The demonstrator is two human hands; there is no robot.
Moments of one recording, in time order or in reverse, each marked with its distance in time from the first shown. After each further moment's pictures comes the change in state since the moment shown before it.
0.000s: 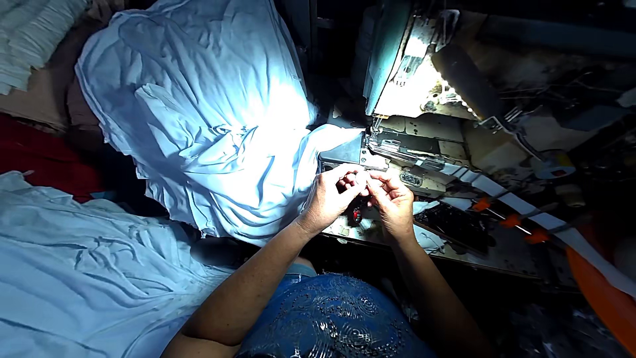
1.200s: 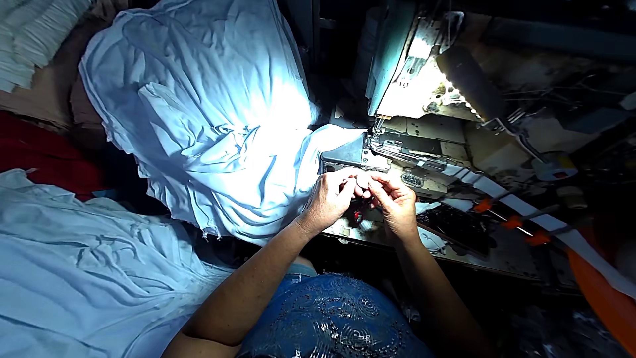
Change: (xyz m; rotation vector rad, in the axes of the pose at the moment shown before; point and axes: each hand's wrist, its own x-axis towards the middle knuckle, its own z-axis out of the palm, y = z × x) left_hand 0.000 0.004 -0.004 0.058 -0.060 -0.017; right_hand 0.001 -0.008 0.000 0.008 -0.014 0.045
